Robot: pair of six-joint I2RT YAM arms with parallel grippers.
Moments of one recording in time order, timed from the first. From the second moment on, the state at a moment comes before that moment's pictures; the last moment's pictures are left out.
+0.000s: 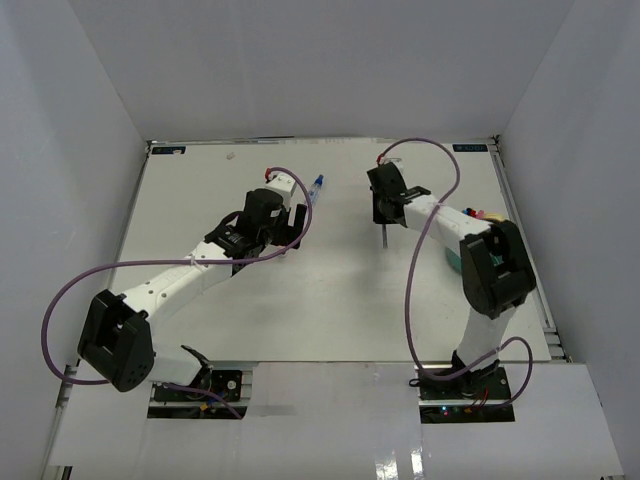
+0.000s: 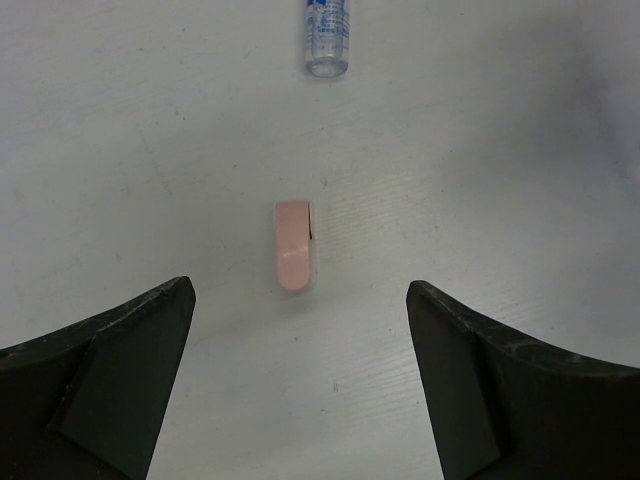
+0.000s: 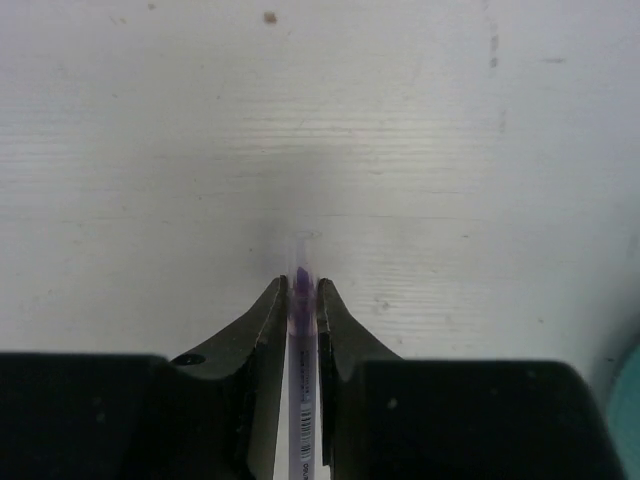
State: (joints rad) left arm -0.62 1.35 0.99 -0.25 -0.27 -0.14; right arm 0.50 1.90 1.35 -0.40 0.31 0.33
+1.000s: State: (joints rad) left arm -0.62 1.33 0.99 -0.26 -0.25 -0.14; right arm -0.14 0.90 0.52 0.33 0.57 0.12
